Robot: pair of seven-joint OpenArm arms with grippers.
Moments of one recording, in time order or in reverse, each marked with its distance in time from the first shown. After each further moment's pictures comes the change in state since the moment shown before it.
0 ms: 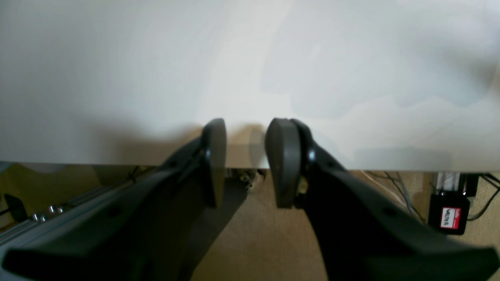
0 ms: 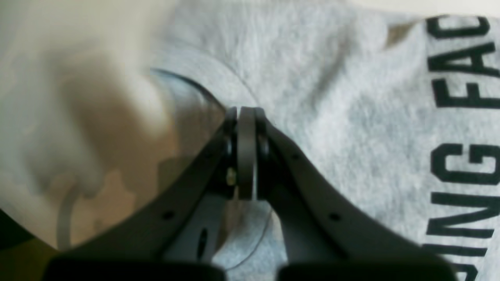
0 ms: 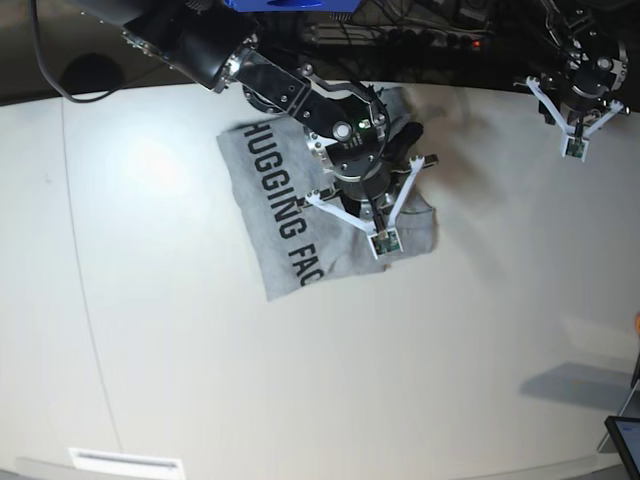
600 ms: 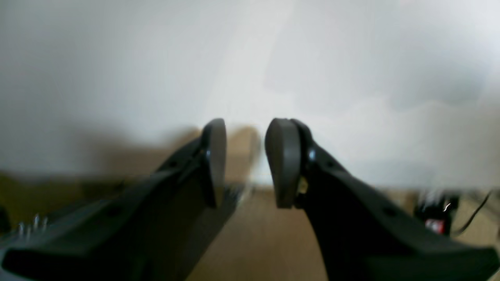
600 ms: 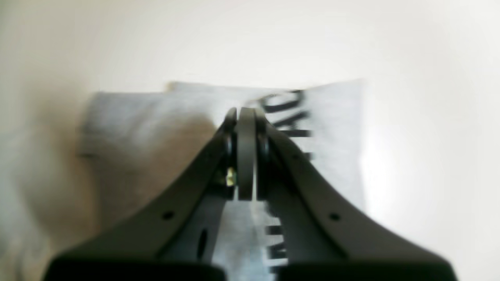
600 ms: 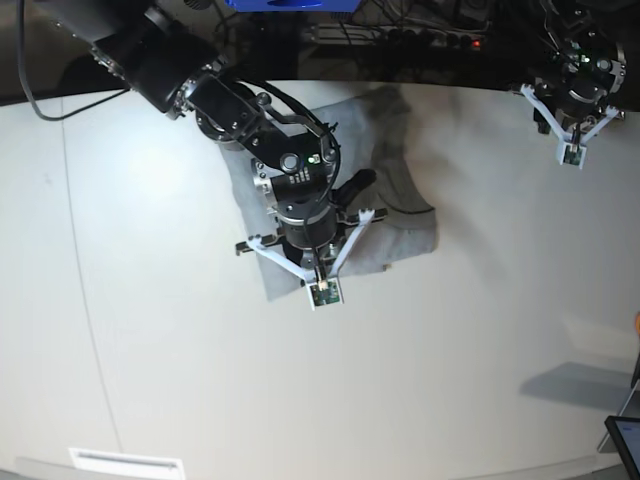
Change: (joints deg) left arm -1.2 0.9 1.2 2.2 -5.3 0.0 0.7; right arm 4.1 7.0 6.4 7.2 -4.5 -0.2 -3.3
